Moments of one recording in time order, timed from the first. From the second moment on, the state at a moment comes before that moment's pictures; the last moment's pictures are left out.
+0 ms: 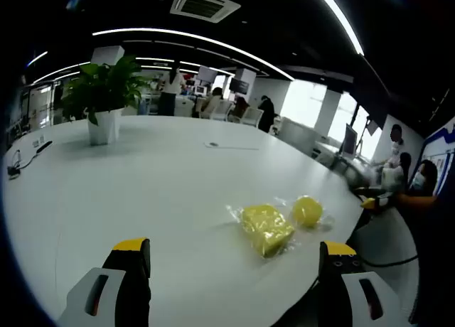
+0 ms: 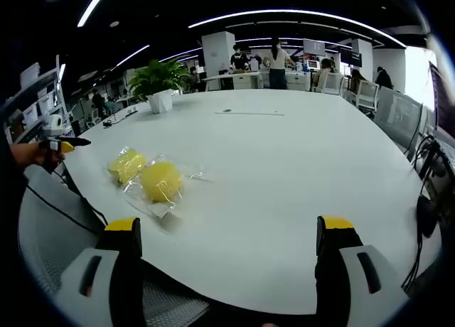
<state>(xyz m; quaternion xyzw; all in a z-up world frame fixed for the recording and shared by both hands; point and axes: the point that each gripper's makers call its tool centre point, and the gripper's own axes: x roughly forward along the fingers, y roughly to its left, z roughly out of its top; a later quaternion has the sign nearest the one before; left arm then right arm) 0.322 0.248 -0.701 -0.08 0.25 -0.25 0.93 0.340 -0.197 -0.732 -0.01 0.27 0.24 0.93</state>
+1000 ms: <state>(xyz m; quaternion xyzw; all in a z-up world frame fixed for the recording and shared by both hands) 0.318 0.252 -0.704 -0.10 0.26 -0.24 0.93 0.336 -0.192 -0.733 0.01 0.28 0.24 0.93</state>
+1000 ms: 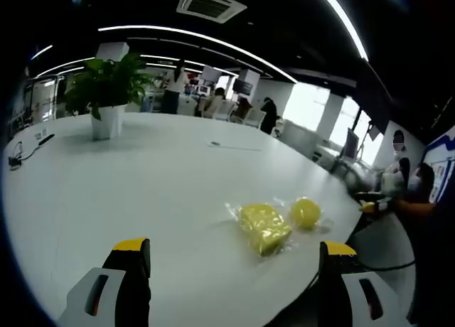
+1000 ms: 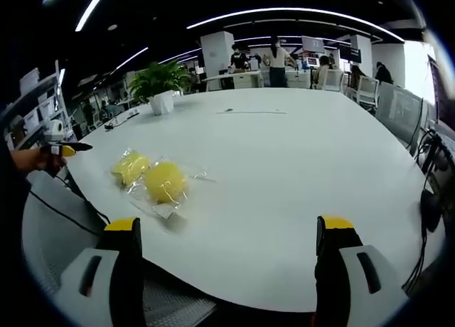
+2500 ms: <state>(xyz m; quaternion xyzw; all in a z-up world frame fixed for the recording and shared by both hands) 0.334 0.249 -0.701 -0.14 0.25 -0.23 0.93 0.337 -0.181 -0.728 0.01 0.27 0.25 0.93</state>
